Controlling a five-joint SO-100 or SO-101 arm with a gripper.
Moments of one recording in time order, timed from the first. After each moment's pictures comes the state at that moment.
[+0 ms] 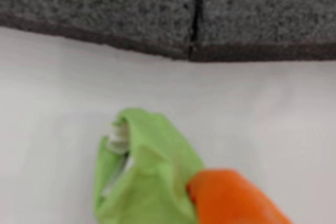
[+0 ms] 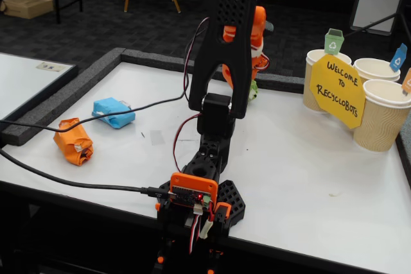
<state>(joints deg) -3.0 69.3 90.0 48.1 36.1</state>
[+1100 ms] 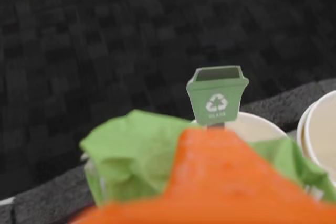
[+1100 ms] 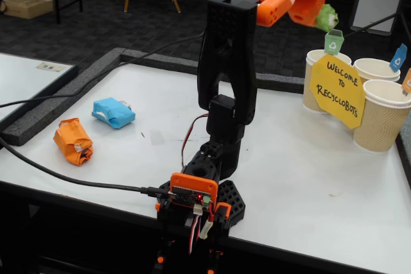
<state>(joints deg) 17.7 92.4 79.1 54.5 2.5</state>
